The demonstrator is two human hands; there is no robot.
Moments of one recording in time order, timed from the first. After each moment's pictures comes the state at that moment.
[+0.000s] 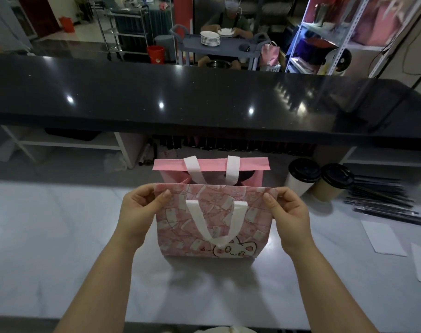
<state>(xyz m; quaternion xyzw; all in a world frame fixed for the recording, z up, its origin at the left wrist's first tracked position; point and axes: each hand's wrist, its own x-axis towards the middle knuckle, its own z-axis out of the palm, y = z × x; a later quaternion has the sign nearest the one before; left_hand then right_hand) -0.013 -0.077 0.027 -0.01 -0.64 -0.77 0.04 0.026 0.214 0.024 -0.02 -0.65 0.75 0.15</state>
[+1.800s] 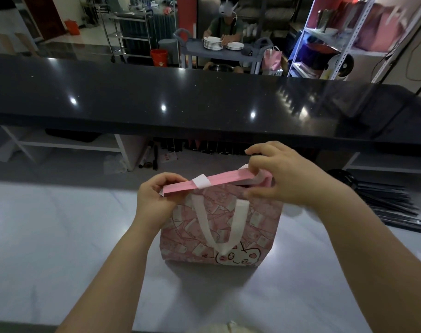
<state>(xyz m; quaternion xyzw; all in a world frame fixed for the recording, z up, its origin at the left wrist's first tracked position) -0.036 -0.047 0.037 -0.10 -0.74 -0.65 0.14 -0.031 0.228 0.137 0.26 -0.96 0.06 0.05</state>
